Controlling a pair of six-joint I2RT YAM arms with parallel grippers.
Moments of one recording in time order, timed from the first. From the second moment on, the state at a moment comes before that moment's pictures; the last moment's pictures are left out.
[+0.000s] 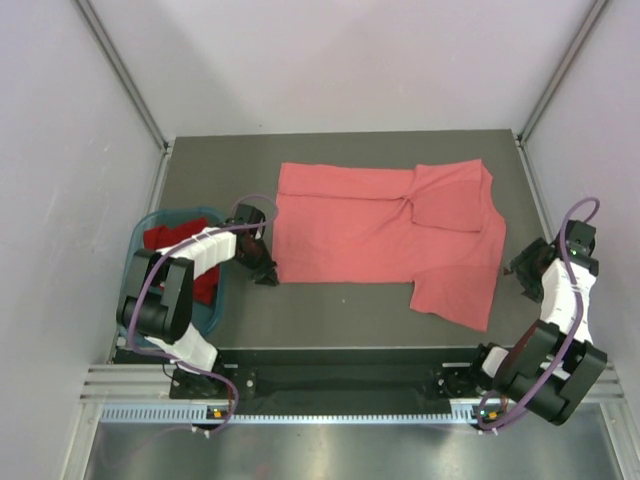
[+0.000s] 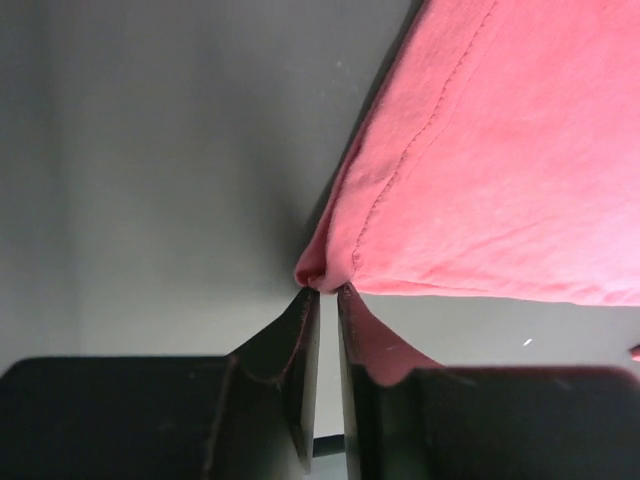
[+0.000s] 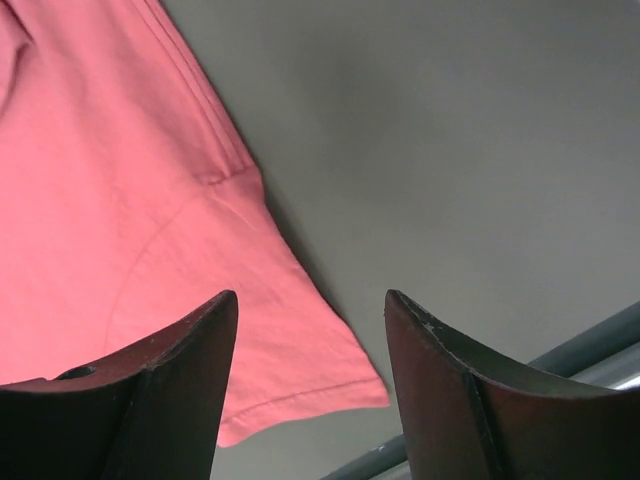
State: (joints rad) left arm -0.27 1.62 0.89 -0.57 0.18 -0.73; right arm -0.57 1.14 0.78 -0.72 -0.06 0.37
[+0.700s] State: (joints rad) left arm -0.24 1.62 0.89 -0.55 0.21 -0.70; right arm -0.57 1.21 0.69 -0.75 -0.12 0.40
